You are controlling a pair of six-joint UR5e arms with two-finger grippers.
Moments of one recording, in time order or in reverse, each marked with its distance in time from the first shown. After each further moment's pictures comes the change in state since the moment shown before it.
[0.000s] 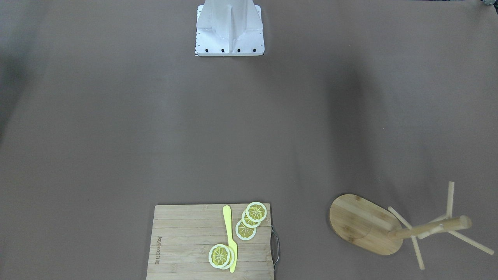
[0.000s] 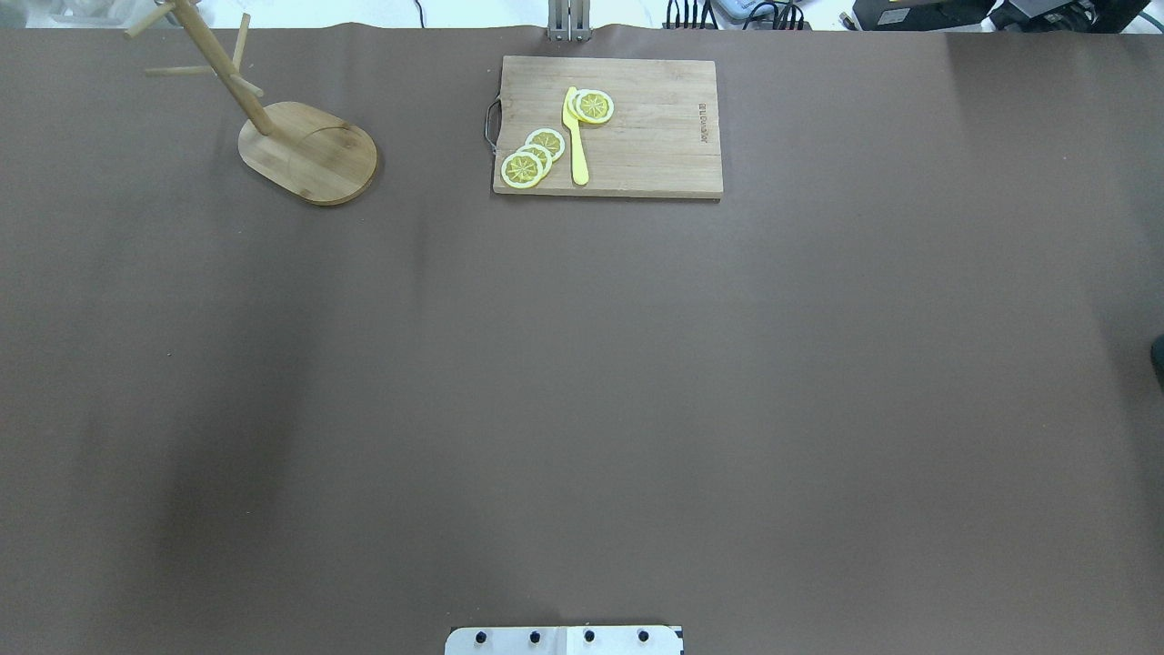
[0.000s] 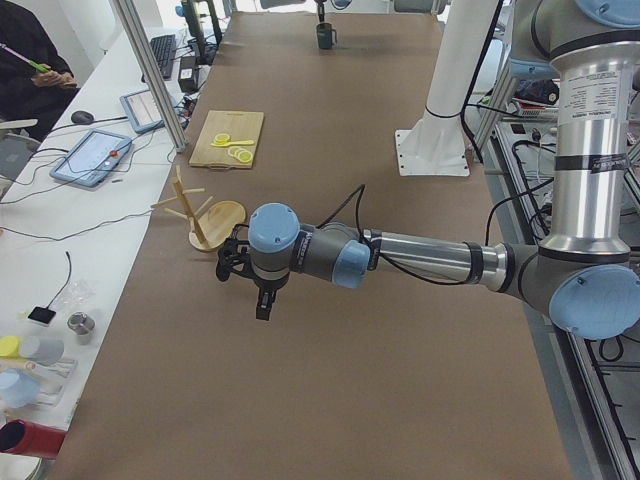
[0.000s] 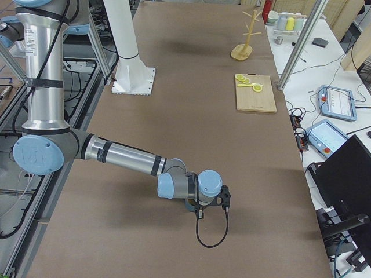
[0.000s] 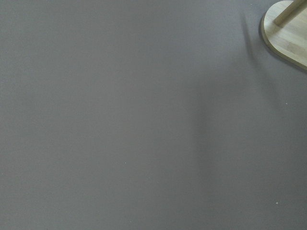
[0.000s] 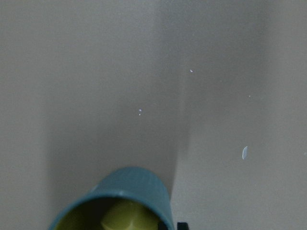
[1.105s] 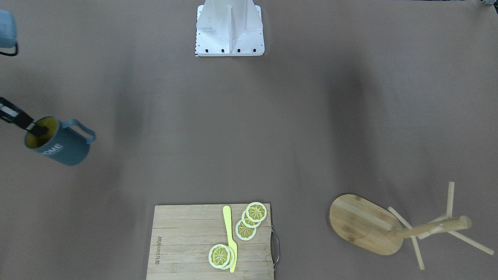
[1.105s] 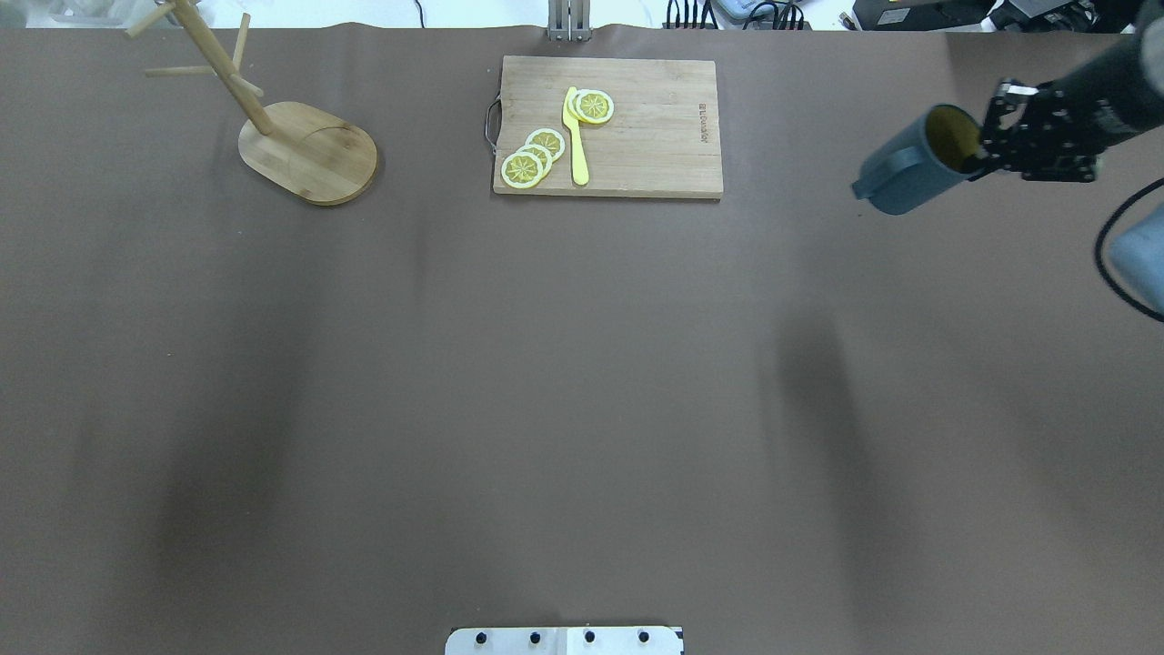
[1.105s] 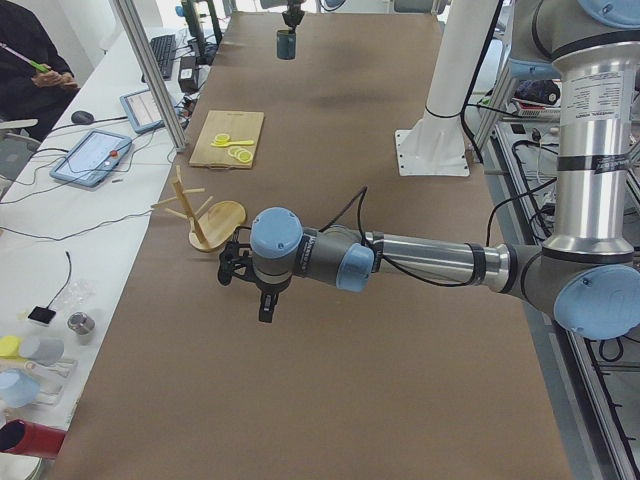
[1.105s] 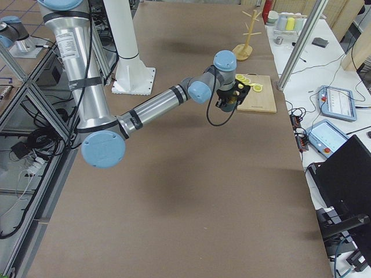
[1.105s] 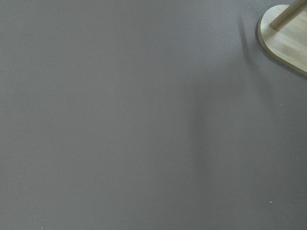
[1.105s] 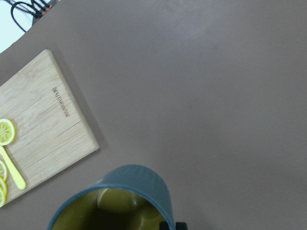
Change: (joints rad) left arm -0.016 0.009 0.002 0.001 -0.019 0.001; right arm -0.385 0.352 0.521 -0.090 -0.109 1.390
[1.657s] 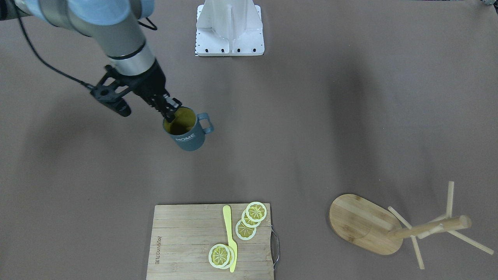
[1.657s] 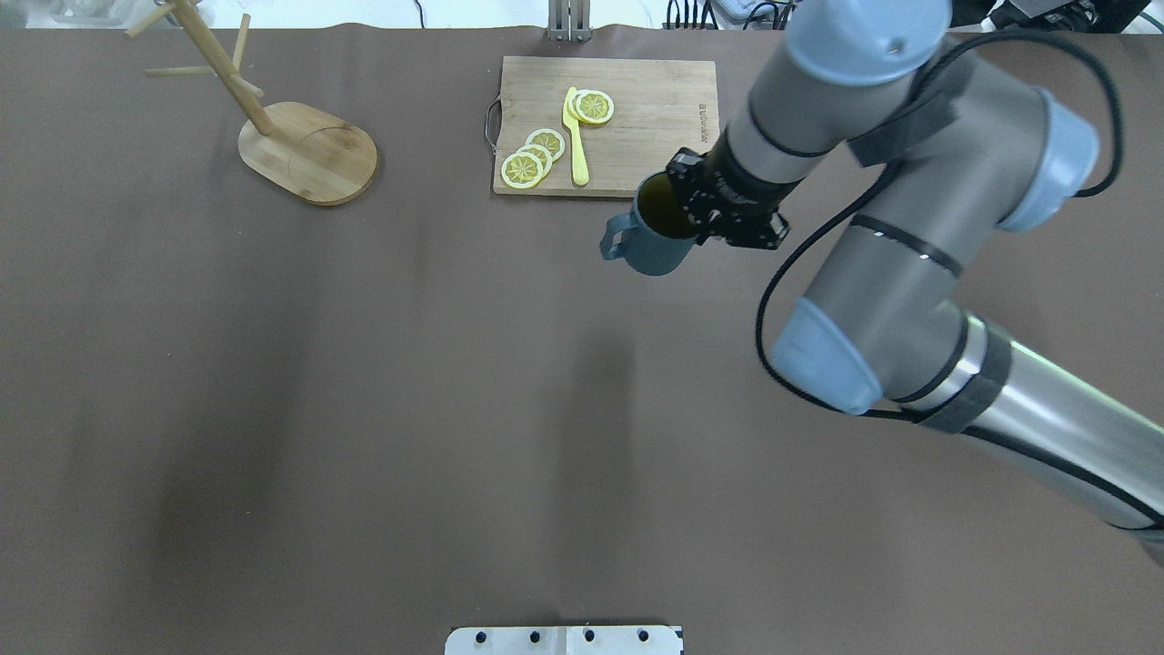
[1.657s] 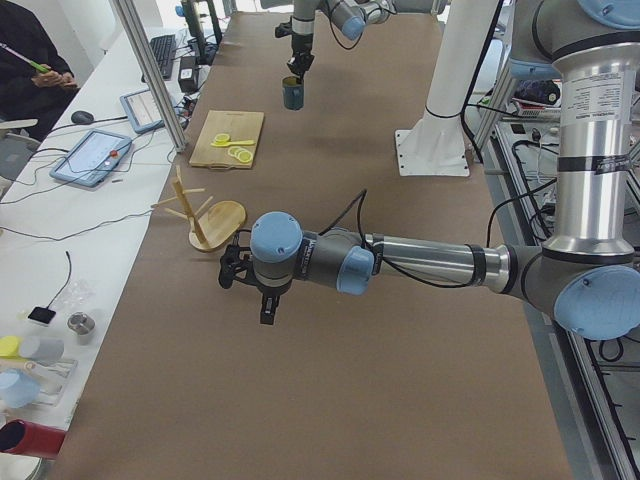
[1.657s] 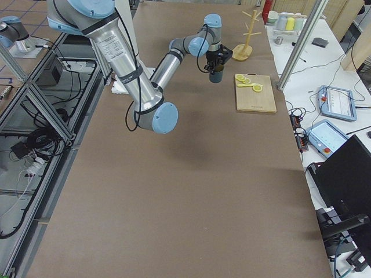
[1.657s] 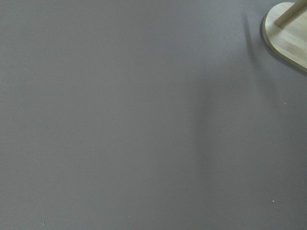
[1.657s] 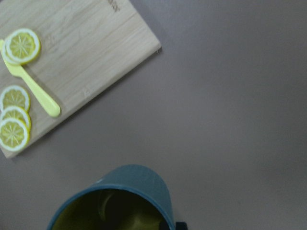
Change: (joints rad) left arm 0.000 0.003 0.010 0.002 -0.015 -0.001; right arm -0.387 0.383 -0.069 -0.322 -0.307 0.288
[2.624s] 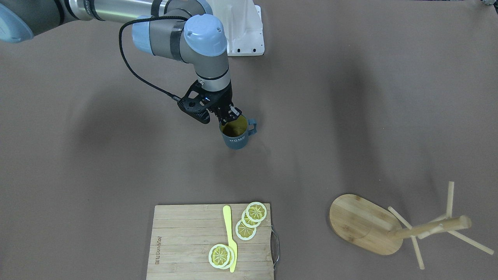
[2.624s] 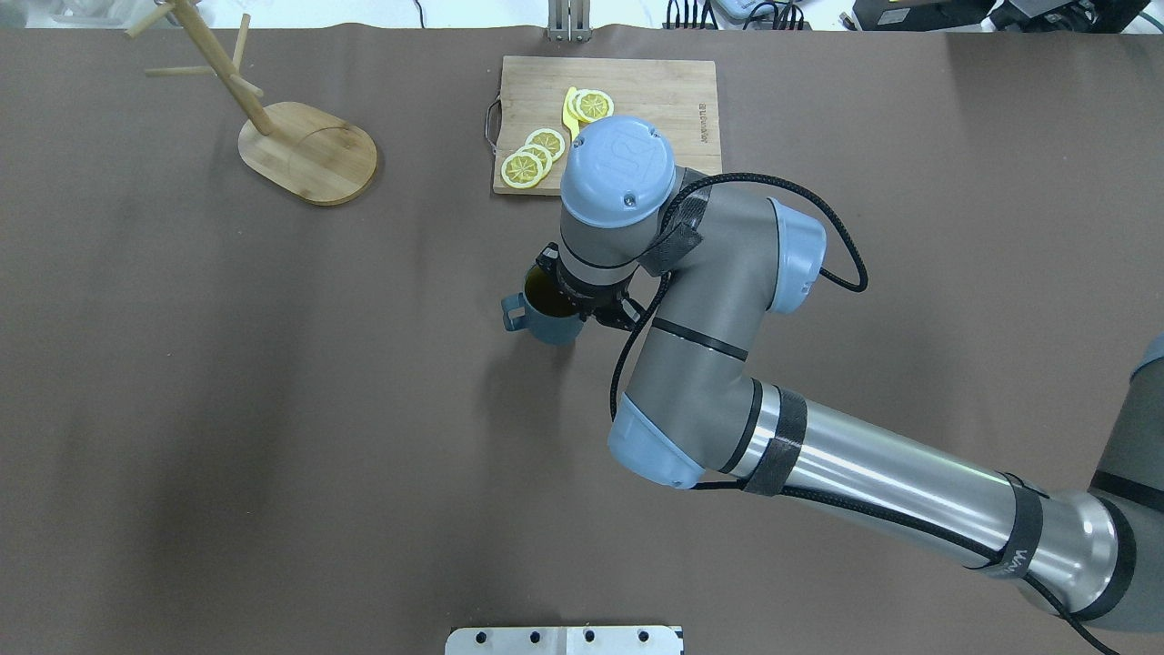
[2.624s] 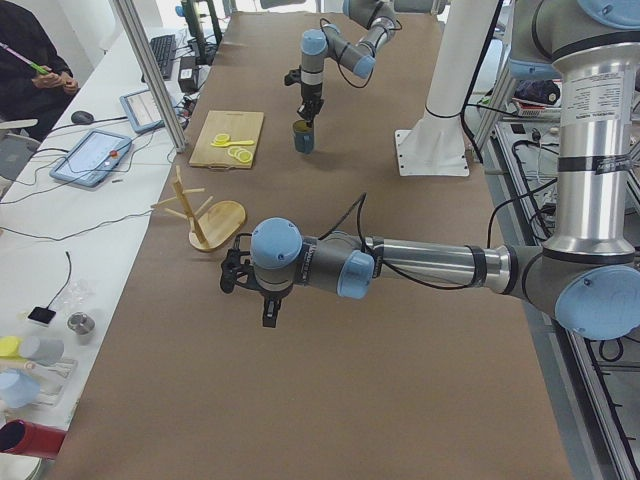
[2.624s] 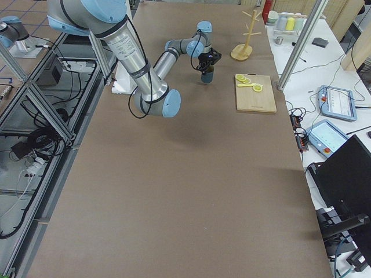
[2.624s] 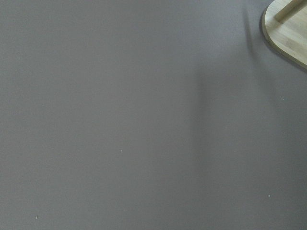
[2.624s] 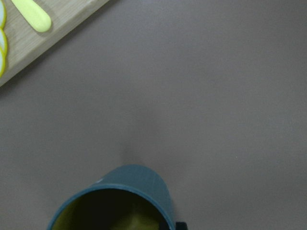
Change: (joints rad) left arm 0.000 0.001 0.017 -0.001 -0.013 0.001; right arm -0.164 0.137 -0.255 0.121 -0.098 0.125
